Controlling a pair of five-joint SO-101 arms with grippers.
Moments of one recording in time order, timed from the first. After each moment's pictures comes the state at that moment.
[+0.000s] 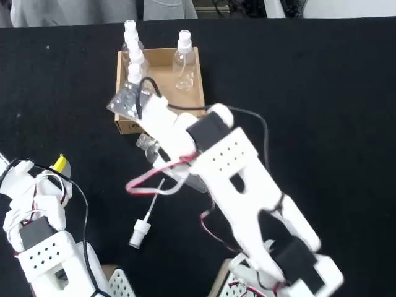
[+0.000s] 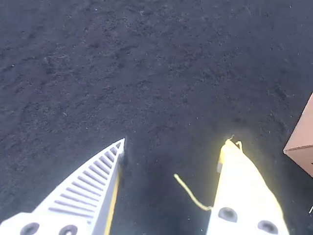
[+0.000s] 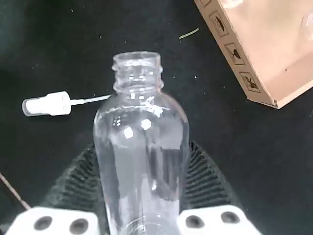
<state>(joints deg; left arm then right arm) -36.7 -77.4 79.5 47.3 12.5 -37.5 -16.9 7.3 89.0 23.4</state>
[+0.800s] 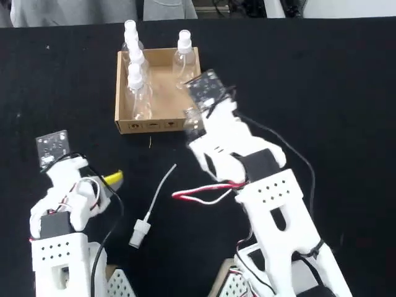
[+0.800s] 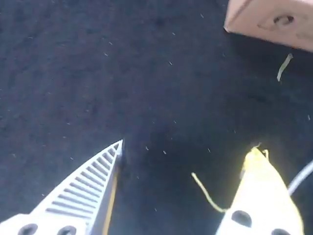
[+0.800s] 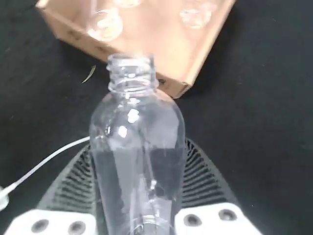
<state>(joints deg) -15.3 -77.4 79.3 60.1 1.1 -20.4 -38.9 40.3 58.0 10.2</state>
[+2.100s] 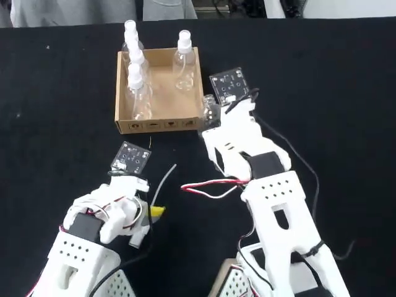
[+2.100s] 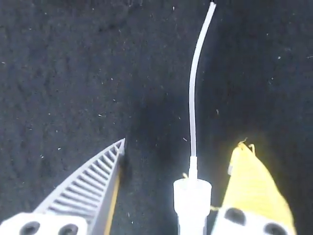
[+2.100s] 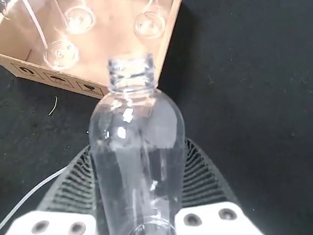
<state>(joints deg) 12.8 -77.4 82.6 61.0 -8.4 -15.5 -38.9 48.0 45.9 6.3</state>
